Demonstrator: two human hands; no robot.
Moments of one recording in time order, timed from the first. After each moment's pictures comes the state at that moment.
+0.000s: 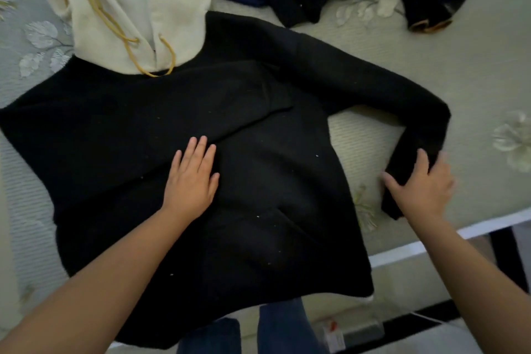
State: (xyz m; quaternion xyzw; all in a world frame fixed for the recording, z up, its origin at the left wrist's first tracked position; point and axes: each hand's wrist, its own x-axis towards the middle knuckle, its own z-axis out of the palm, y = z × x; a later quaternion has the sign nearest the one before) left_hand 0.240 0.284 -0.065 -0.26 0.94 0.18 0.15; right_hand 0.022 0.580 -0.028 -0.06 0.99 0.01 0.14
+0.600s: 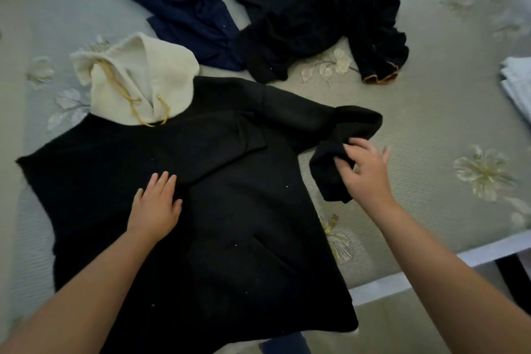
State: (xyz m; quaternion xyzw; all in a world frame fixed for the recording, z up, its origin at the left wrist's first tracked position) left_hand 0.232 0.274 -0.021 -0.37 0.89 0.12 0.22; right_hand 0.011 0.515 0.057 -0.23 0.92 -0.31 0.11
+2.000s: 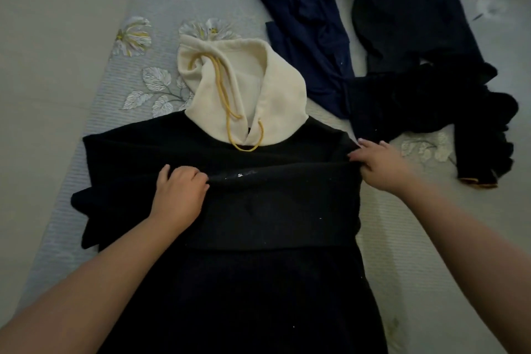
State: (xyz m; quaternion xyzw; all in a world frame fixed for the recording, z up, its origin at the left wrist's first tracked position) left_hand 0.251 0.137 -0.051 -0.41 0.89 0.17 0.11; right_hand -0.064 0.274 0.012 -0.52 0.81 0.13 0.24
